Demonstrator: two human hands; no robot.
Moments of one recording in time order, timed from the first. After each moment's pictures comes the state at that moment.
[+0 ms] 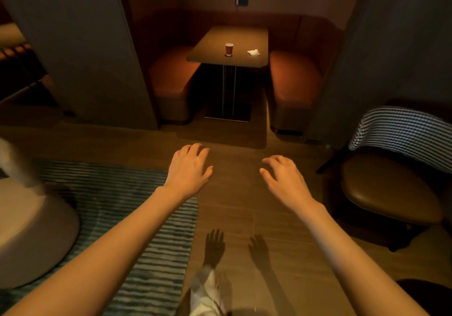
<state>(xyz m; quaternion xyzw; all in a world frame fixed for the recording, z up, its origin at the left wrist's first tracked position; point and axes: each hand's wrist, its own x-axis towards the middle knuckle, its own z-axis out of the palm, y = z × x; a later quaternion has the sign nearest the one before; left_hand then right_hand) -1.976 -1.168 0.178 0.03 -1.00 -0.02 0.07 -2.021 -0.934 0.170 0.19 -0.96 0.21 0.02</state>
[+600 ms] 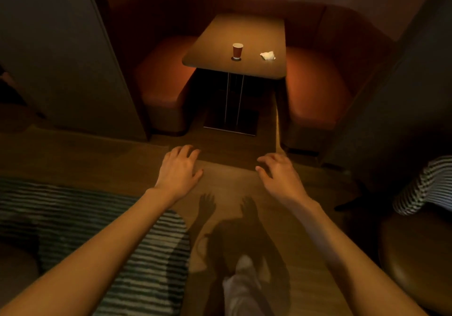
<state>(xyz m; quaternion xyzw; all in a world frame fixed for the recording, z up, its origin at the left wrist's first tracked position) -2.372 -1.323 0.145 0.06 -1.00 -0.03 0.02 -2.431 -1.083 0.153 0.18 -0.96 0.22 -0.04</state>
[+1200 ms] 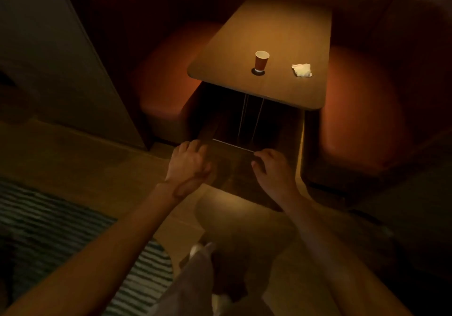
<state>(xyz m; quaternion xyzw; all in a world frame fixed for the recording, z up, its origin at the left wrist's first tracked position) -2.757 -1.399 0.127 0.12 -0.99 -0.07 -0.02 -2.838 -1.196 0.119 0.24 -0.94 0.23 -0.06</state>
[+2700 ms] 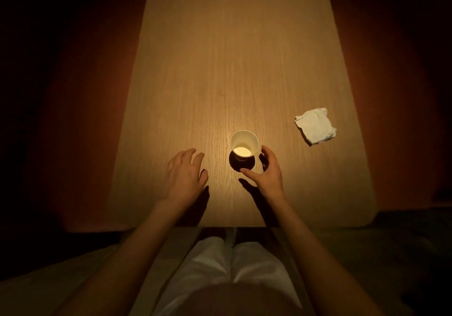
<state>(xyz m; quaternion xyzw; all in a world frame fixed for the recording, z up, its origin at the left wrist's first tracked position) -3.442 -1.621 0.024 0.02 -0.99 -0.13 -0.11 -3.470 -1.411 -0.035 -0.14 -0.81 0.54 -0.14</state>
